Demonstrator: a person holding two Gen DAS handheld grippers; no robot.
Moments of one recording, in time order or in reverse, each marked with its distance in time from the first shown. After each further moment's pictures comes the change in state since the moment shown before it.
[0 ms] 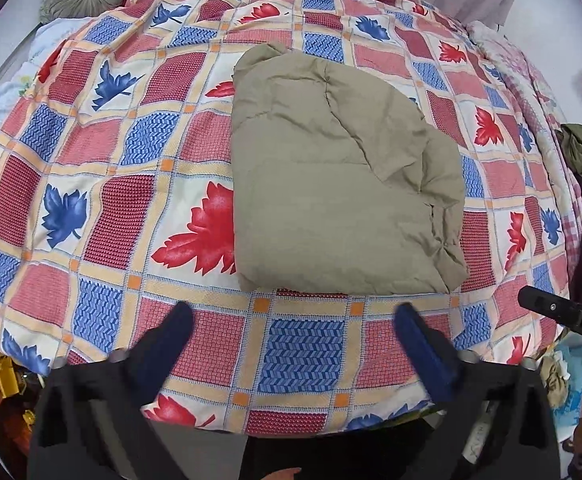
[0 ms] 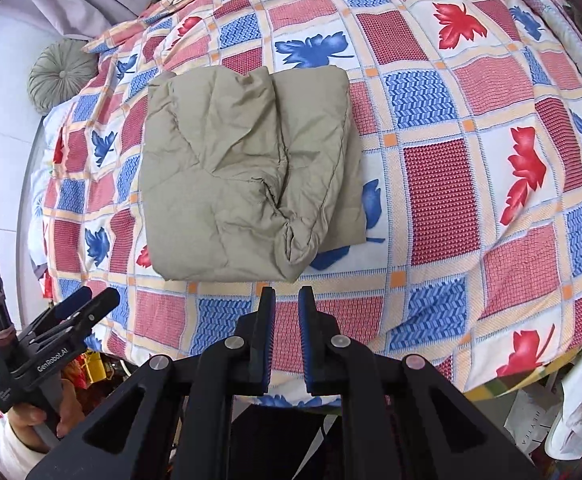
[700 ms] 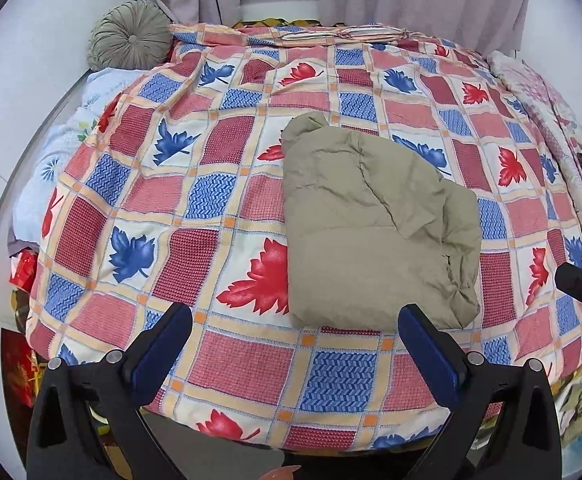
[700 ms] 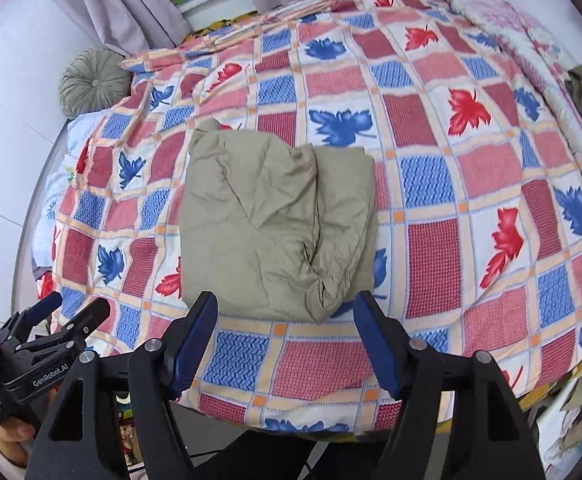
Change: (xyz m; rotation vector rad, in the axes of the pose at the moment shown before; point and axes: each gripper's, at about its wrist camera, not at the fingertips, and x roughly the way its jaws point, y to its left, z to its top) left arm -0.073 -0.001 0.012 -0.001 -0.165 0.176; right arm -0.068 0.060 0.007 -0.123 -0.223 -0.074
